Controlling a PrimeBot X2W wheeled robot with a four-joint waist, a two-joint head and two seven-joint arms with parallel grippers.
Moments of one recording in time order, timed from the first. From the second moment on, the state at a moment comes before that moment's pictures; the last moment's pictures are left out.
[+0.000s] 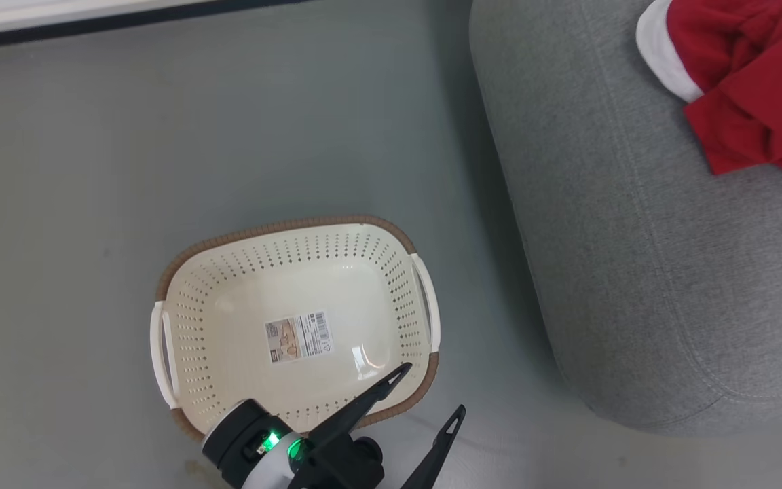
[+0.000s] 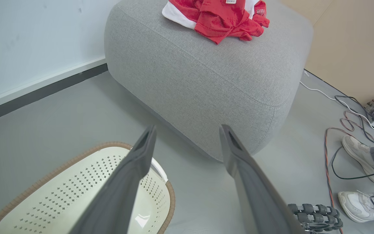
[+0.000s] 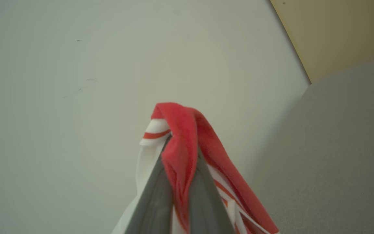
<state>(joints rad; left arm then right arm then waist) -0.12 0.29 -0.69 -0.40 -0.25 0.03 0.27 -1.28 -0.54 -0.11 0.71 0.94 -0.13 -0.15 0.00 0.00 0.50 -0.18</state>
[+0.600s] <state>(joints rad) -0.12 0.33 -0.66 -0.42 -0.25 0.04 0.31 -1.23 -0.44 -0.19 1.05 0.94 -0.13 -0.23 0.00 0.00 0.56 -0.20</state>
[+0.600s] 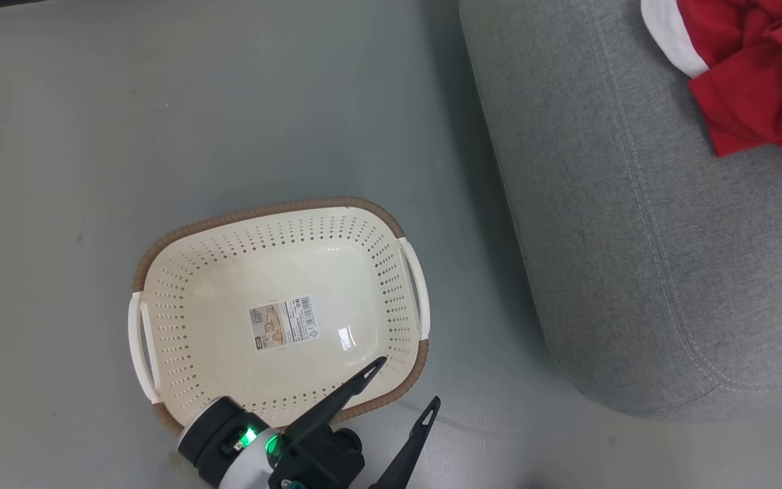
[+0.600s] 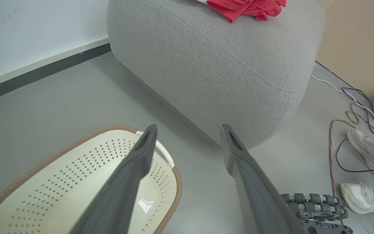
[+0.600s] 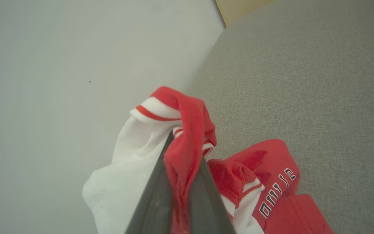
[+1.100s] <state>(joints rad) -0.15 0.31 -0.61 -0.42 -0.25 0.06 0.31 -1.23 -0.42 0.03 1.06 0.73 -0.11 -0.25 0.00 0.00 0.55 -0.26</state>
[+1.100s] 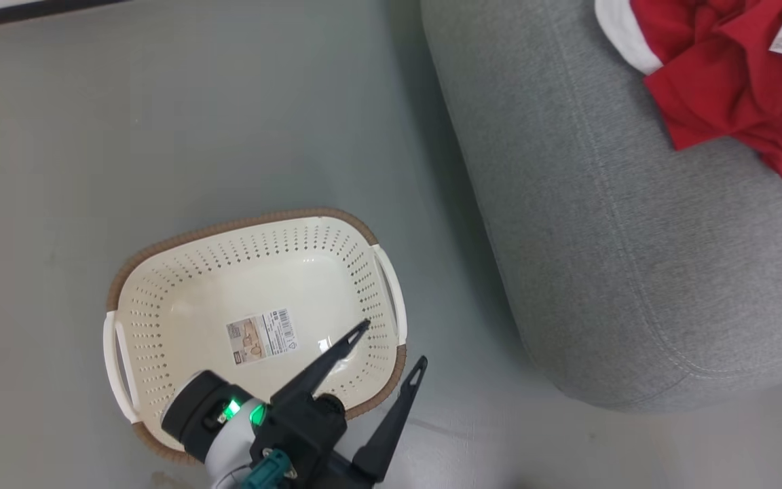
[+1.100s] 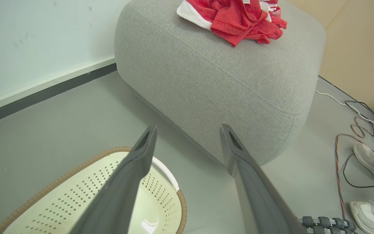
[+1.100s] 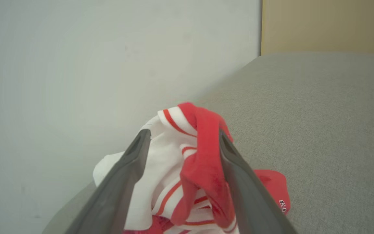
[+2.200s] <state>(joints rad) -0.09 0.15 -0.50 -0.07 -0.38 0.10 0.08 -0.40 -0.27 0.14 0.59 0.50 -0.04 -0.25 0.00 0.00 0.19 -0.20</state>
